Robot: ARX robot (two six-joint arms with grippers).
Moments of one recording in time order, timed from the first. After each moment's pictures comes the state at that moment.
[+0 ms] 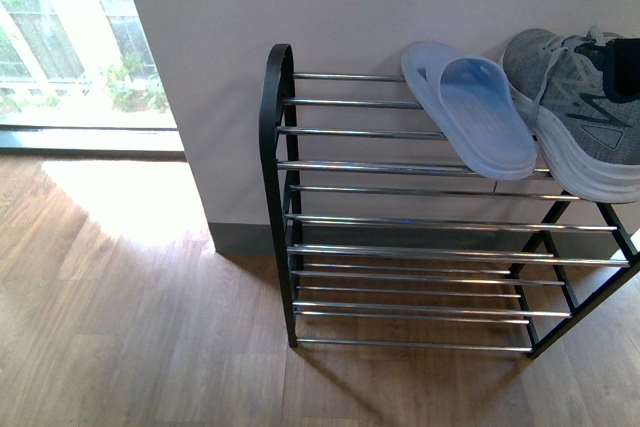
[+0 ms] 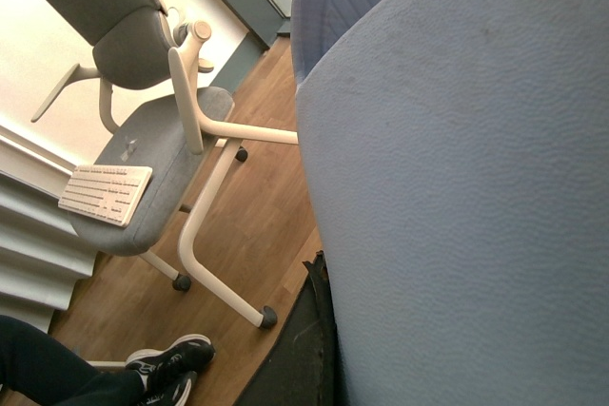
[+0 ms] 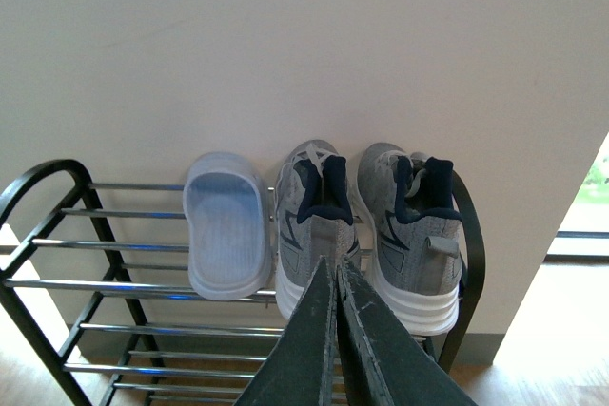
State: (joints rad) left arm 0.01 1.22 0.28 0.55 -0.84 0.27; right arm 0.00 0.44 0.02 0.44 0.00 0.00
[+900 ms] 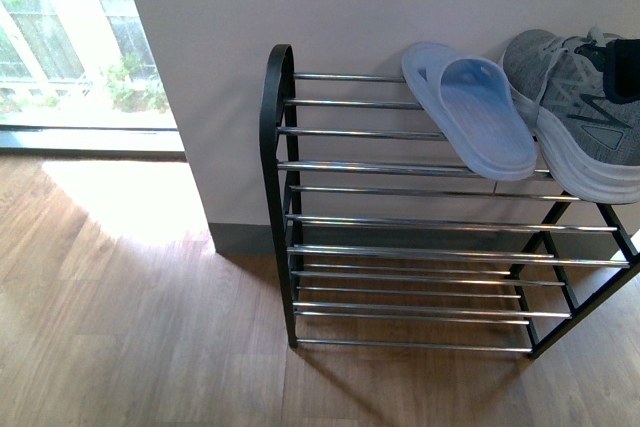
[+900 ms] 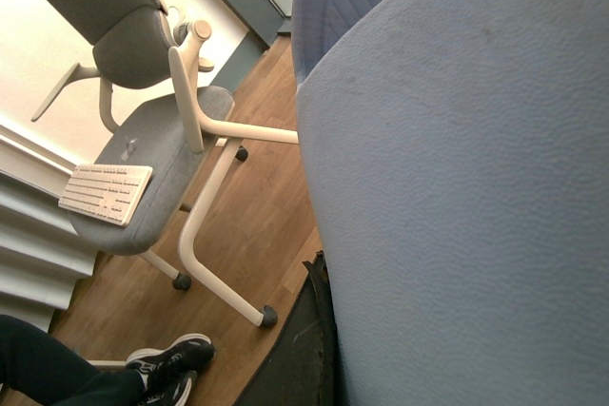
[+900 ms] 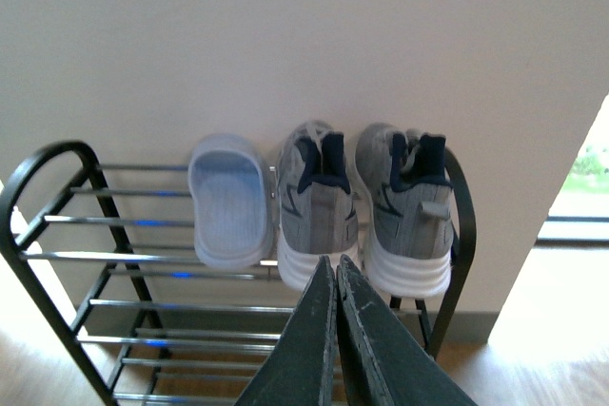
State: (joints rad) left arm 0.01 1.22 0.28 0.55 -0.84 0.27; right arm 0.00 0.03 0.02 0.01 0.00 0.00
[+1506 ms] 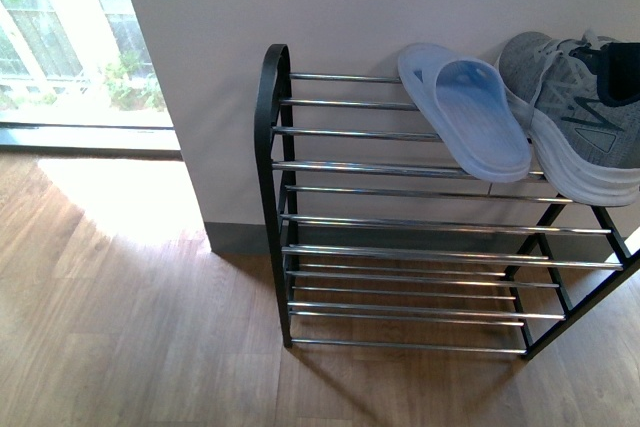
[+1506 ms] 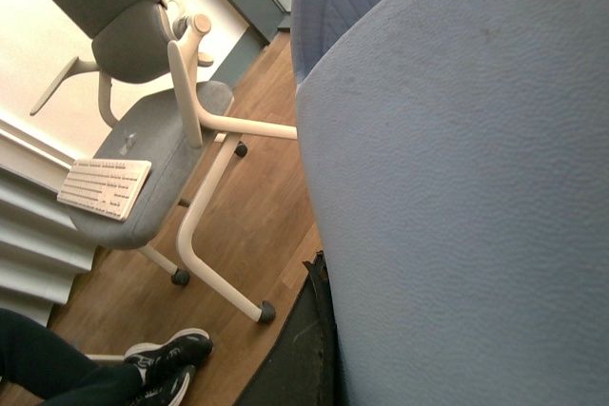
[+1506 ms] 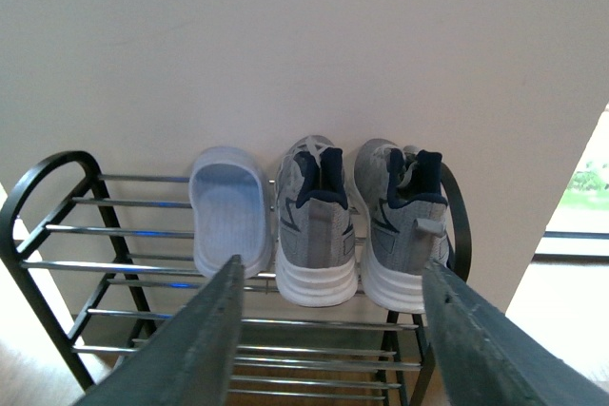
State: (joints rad) left arm 0.01 1.22 0.28 0.55 -0.84 0.27; right arm 0.00 0.01 0.02 0.00 0.00 0.00
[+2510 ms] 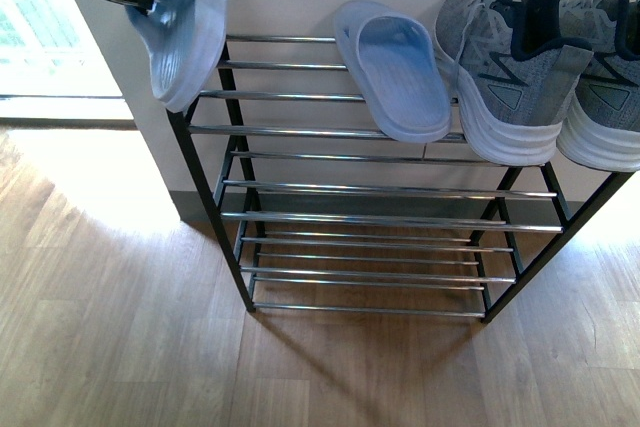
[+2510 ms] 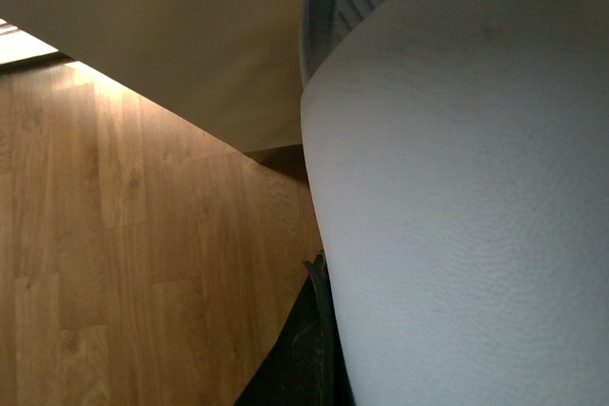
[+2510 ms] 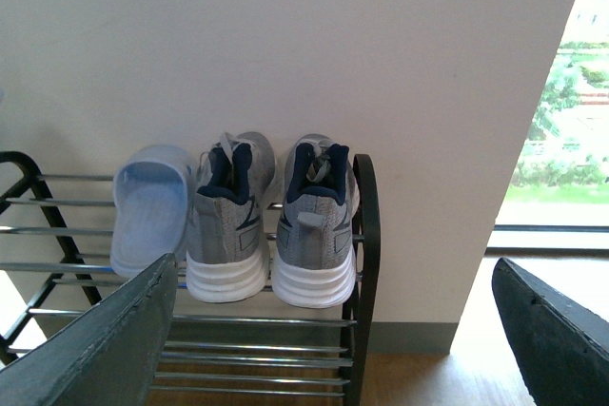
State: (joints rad) left arm -0.21 2.14 1.57 -0.24 -0.11 0.09; right arm 0.00 0.00 0.02 0.00 0.00 0.00
